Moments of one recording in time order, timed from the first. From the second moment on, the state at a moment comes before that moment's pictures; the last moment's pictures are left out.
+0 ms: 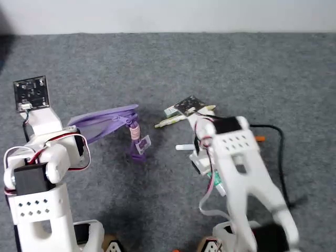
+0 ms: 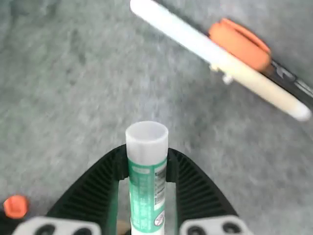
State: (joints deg) left arm -13.6 -50.9 33.3 81.3 8.5; right arm -15.3 -22.9 32.3 84.2 19.4
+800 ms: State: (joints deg) left arm -13.6 -50.9 33.3 81.3 9.6; right arm -38.9 -72.1 34.1 66.9 -0.4
